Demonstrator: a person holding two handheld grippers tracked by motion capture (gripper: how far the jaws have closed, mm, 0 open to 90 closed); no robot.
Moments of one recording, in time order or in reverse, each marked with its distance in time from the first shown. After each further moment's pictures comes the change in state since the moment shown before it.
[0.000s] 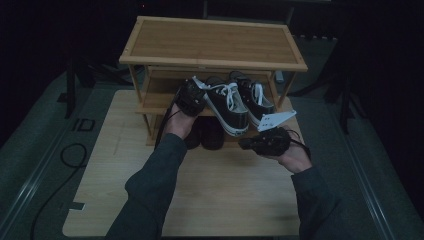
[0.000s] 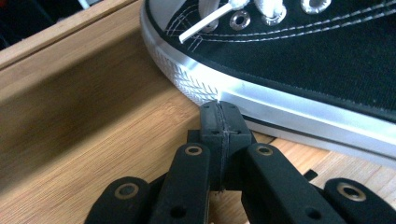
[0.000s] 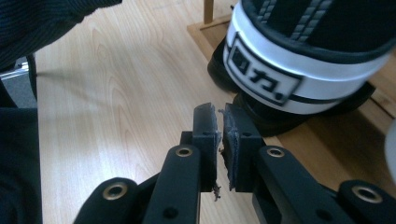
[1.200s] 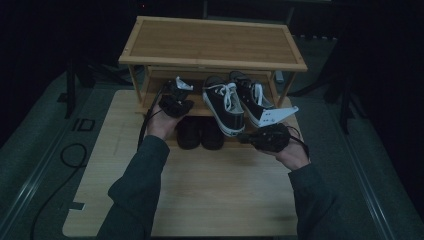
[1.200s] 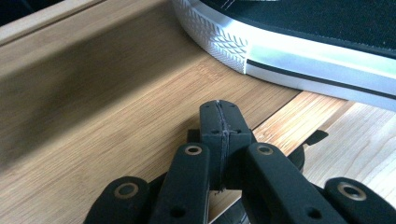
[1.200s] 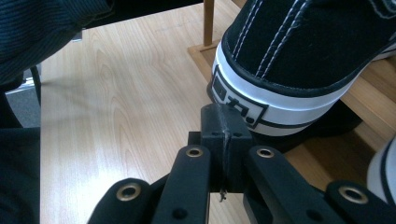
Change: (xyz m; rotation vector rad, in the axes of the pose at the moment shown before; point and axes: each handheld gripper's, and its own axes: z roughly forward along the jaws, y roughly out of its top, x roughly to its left) left arm 0.034 -0.026 -0.019 -0.014 -0.089 -0.021; right arm -0.002 0.010 -0.002 -0.067 0.007 0.002
